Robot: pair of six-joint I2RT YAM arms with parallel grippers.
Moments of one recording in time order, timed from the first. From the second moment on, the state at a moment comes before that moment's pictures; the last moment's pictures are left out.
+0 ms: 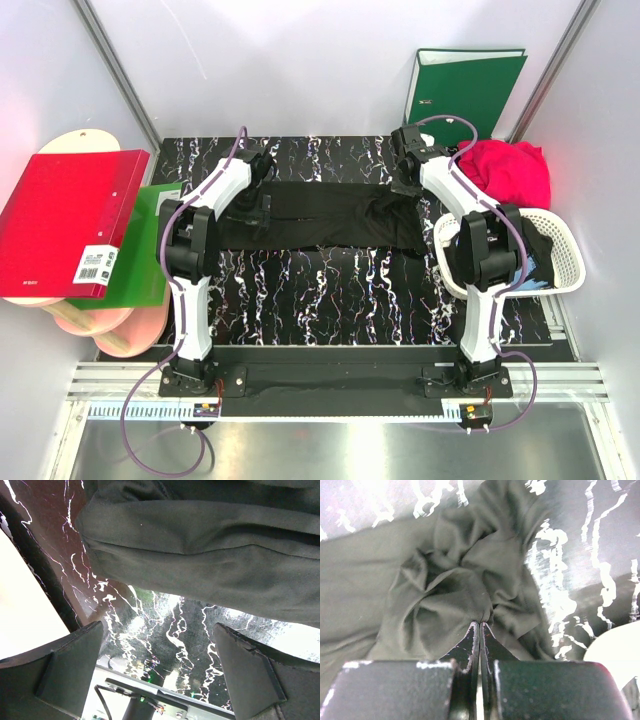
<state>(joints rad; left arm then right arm) -0.26 2.13 1.81 -1.25 -0.32 -0.29 0.29 2.05 1.77 -0.74 0.25 0.51</state>
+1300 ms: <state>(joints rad) -0.26 2.13 1.77 -1.24 -0.33 -0.28 0.23 2.36 2.04 -0.72 0.49 0.42</state>
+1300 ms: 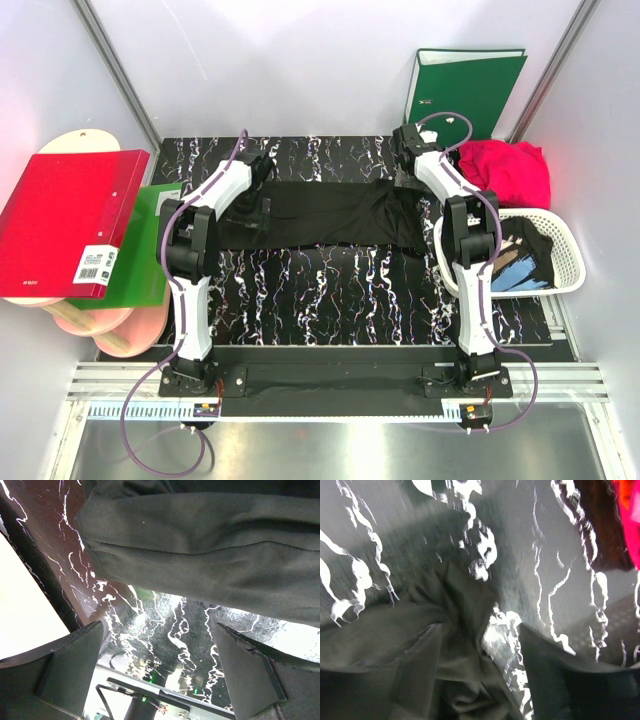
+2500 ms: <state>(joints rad) -0.28 2.21 1.91 -1.24 -0.22 -0.26 0.23 2.10 1.63 -1.03 -0.09 0.46</state>
